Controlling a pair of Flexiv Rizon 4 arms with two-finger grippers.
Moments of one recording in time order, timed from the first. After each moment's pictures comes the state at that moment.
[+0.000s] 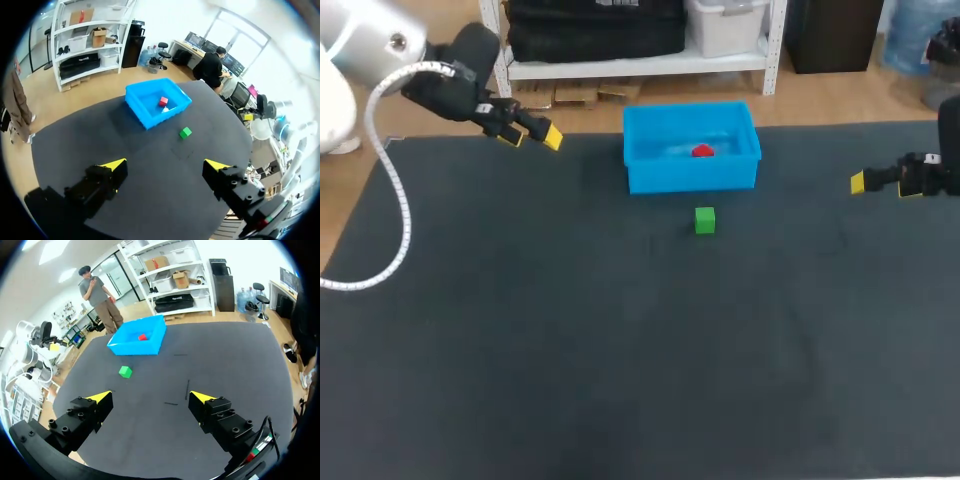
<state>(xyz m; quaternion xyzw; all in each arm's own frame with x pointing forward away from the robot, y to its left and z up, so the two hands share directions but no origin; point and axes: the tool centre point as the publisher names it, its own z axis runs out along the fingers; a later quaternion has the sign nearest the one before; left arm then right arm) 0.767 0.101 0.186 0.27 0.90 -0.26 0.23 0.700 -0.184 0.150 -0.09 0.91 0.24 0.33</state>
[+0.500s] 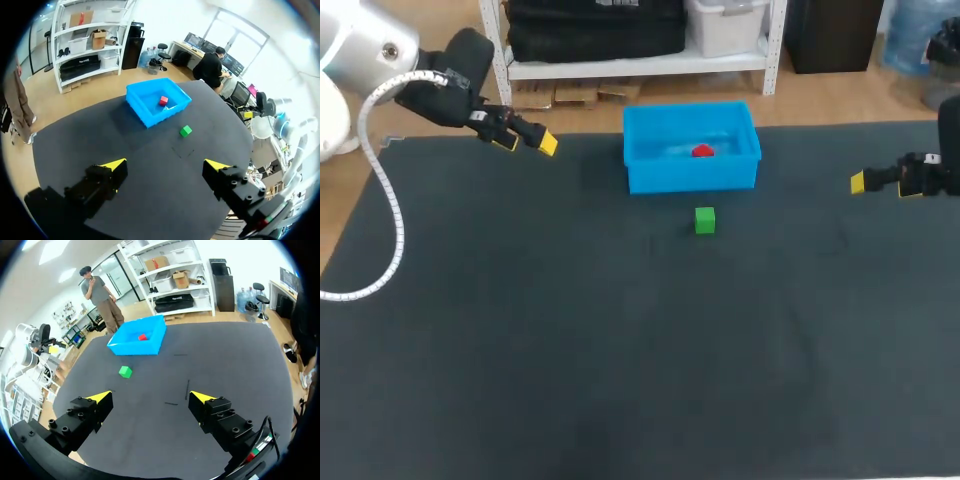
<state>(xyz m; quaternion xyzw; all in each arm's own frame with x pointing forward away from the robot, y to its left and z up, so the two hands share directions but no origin) 0.761 0.105 0.185 0.27 0.90 -0.26 0.24 0.700 -0.184 0.150 -0.09 0.91 0.24 0.33</state>
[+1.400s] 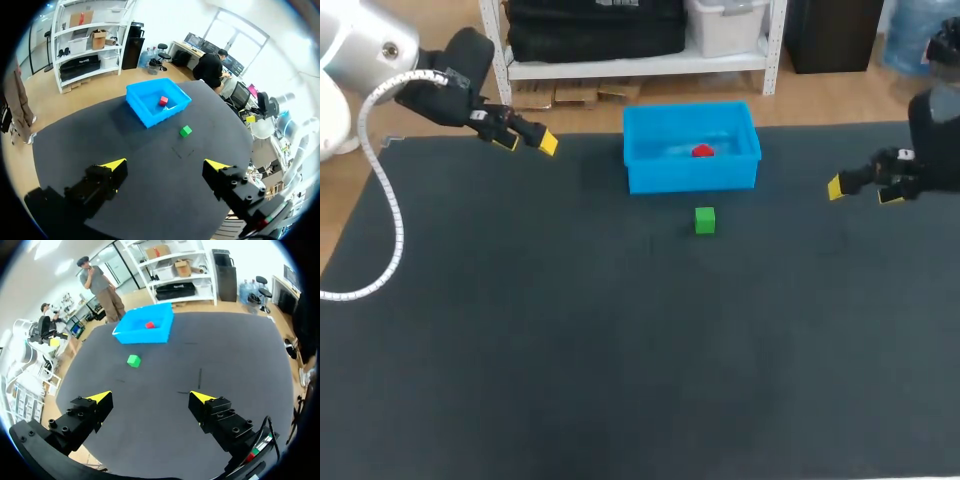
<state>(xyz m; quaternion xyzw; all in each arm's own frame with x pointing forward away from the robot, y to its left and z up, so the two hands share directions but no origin) 0.761 0.105 0.185 0.27 0.90 -0.26 0.24 0.682 -0.151 0.155 -0.09 0.93 0.23 0.27</state>
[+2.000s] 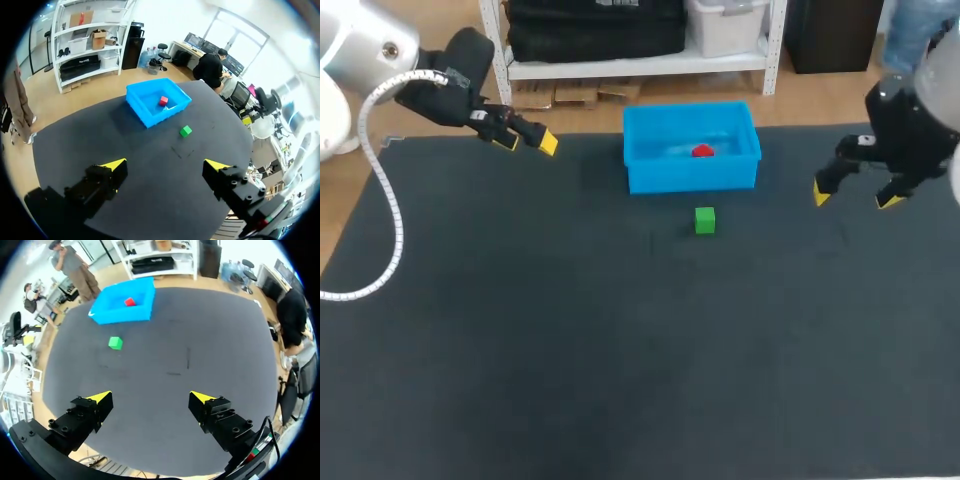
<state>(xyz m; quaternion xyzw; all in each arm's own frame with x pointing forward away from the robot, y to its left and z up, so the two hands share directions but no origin) 0.761 0.105 0.185 0.27 0.90 -0.26 0.24 0.682 -0.144 0.147 -0.06 0.98 0.12 0.15</state>
